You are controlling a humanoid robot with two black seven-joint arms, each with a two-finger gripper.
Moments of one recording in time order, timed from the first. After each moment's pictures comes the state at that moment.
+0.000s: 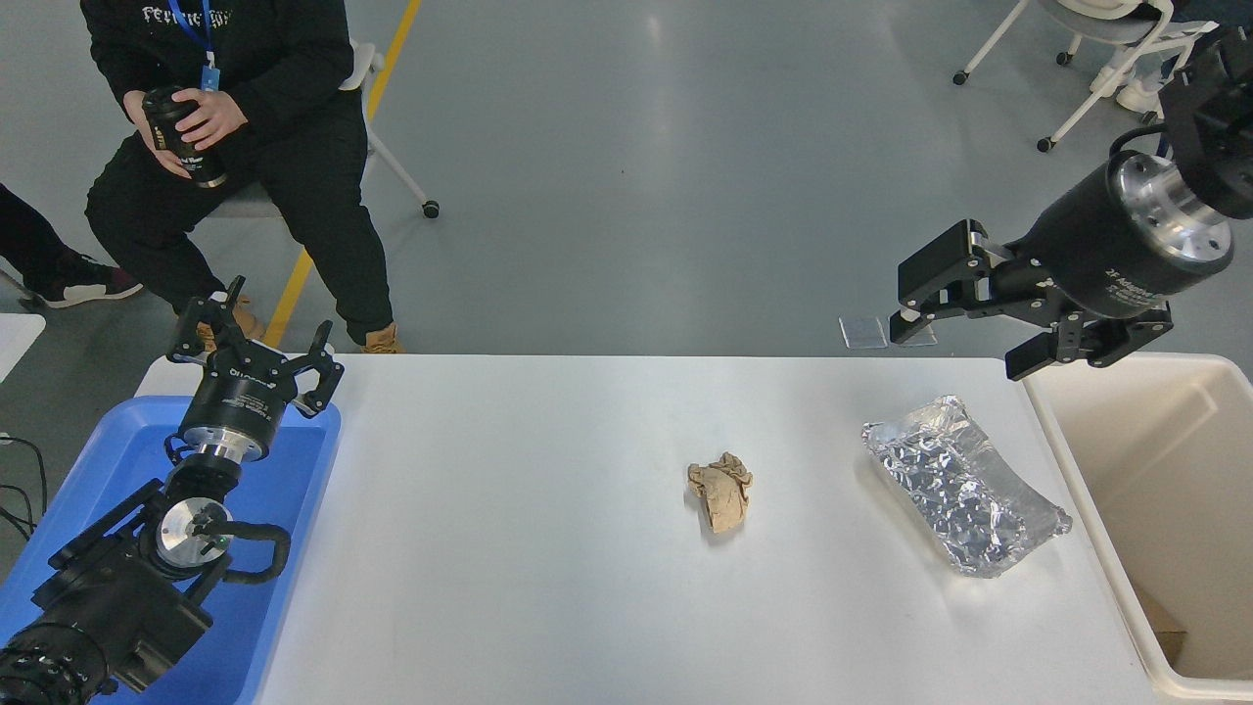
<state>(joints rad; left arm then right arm) -0.57 0.28 -0.89 -0.47 -0.07 -0.58 -0.41 2.47 -0.36 -1.44 1.56 0.08 0.74 0.07</state>
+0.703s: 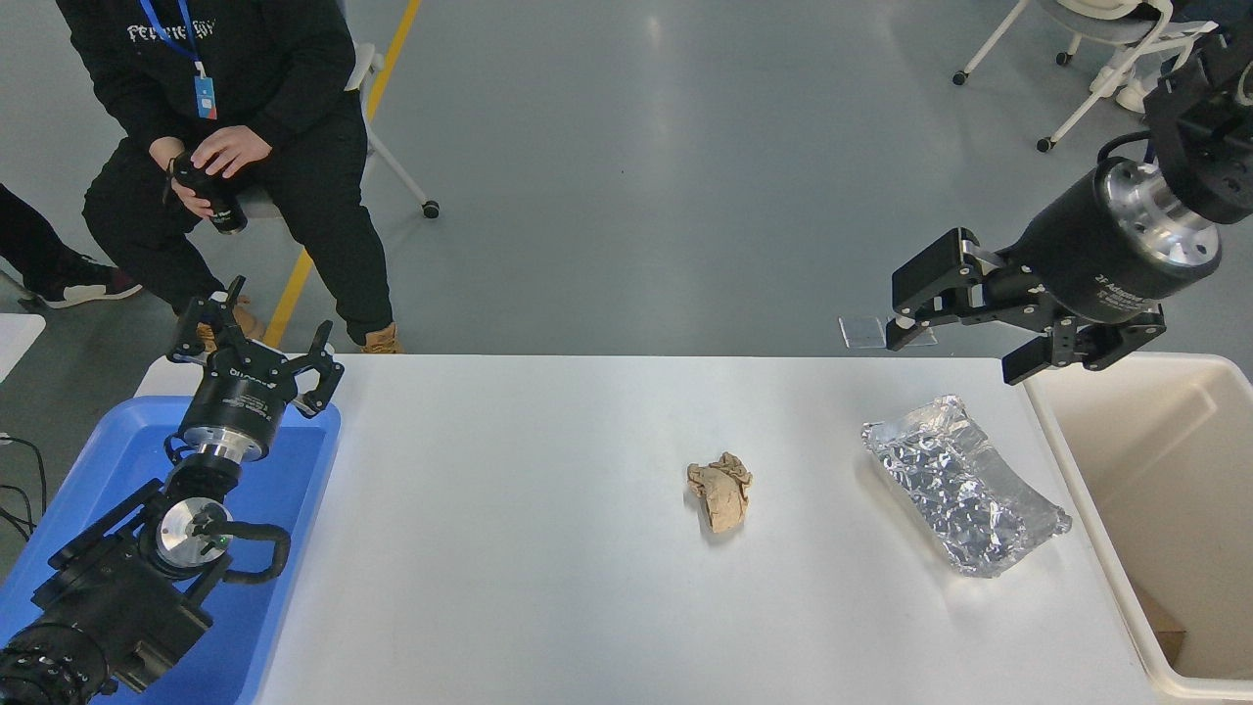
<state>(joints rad) -0.57 0.28 -0.89 -0.47 -0.07 -0.58 -0.41 2.44 -0.31 -1.44 1.55 0.08 0.74 0.07</state>
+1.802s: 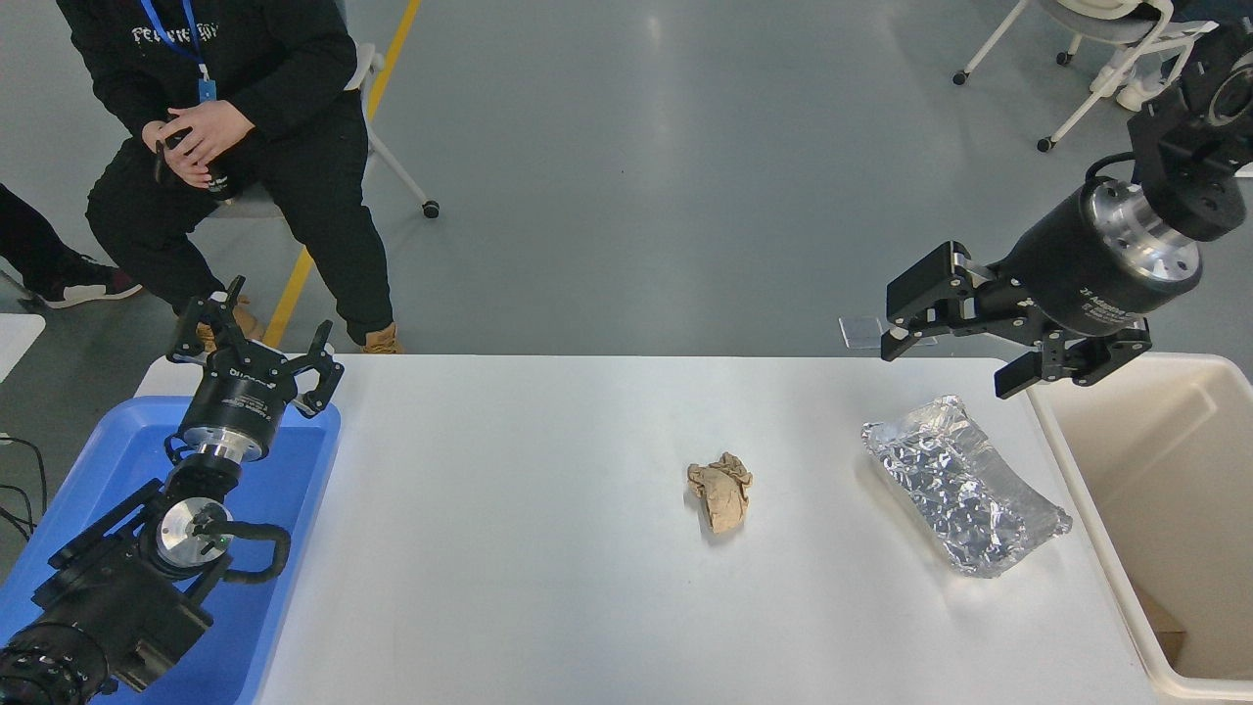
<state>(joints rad) -0.57 0.28 -0.89 -0.47 -0.07 -0.58 -0.41 2.39 -0.33 -1.45 1.54 0.12 0.73 0.08</state>
